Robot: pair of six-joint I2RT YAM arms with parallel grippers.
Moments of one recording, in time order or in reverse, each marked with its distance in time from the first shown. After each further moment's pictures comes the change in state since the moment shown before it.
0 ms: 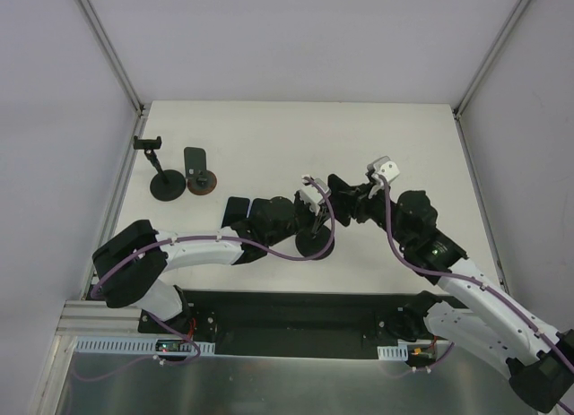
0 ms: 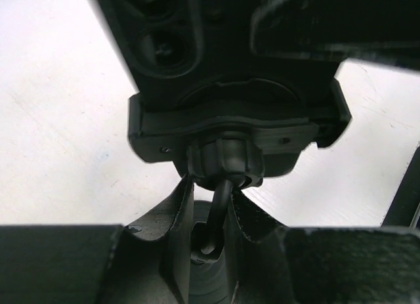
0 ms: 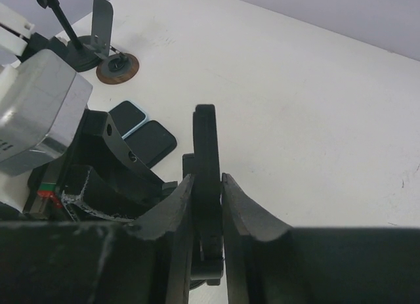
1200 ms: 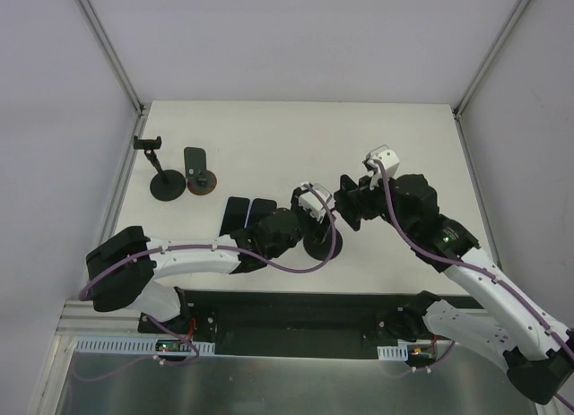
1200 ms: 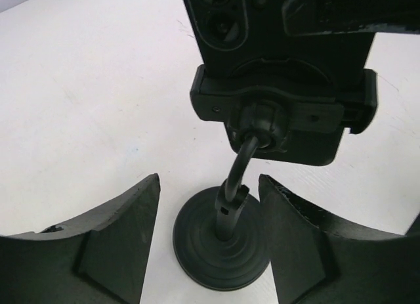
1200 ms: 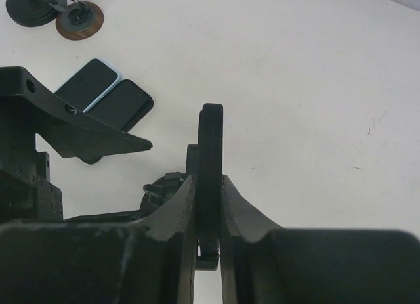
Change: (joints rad) left arm -0.107 -0.050 0.008 -0.045 -0.282 0.037; right arm 0.007 0.077 0.248 -0.396 0.100 -0.007
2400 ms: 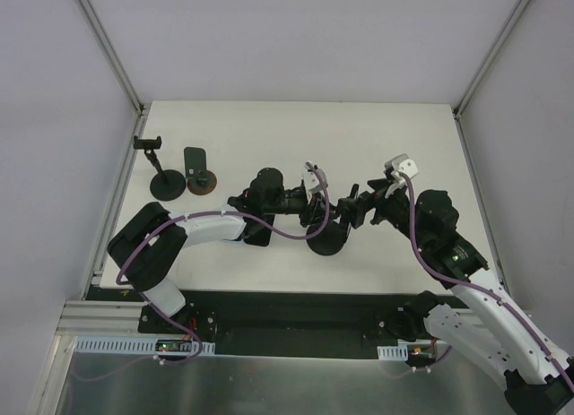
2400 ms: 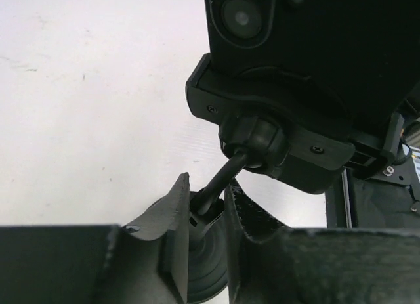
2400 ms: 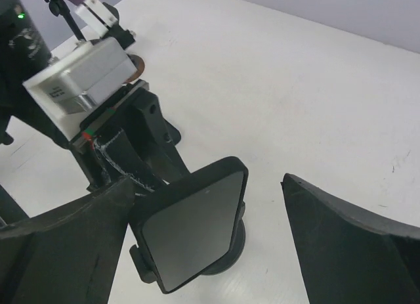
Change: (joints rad) left arm 0.352 0.211 0.108 0.123 1.075 0.018; right arm -0.094 -0.170 -0.166 0.209 -0.185 0.029
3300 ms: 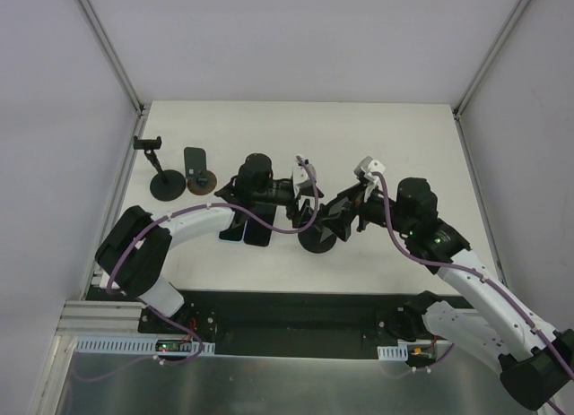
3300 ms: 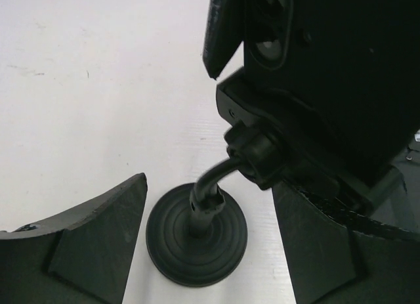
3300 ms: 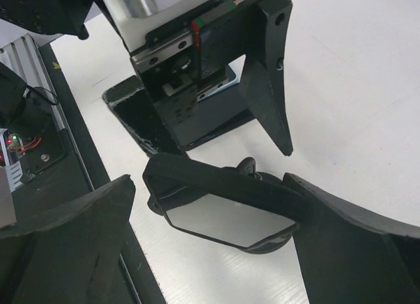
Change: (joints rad) left arm 0.092 -0.119 -0.008 -0.192 0.124 0.153; right arm -0.004 0.170 0.010 0.029 -0.383 -0.045
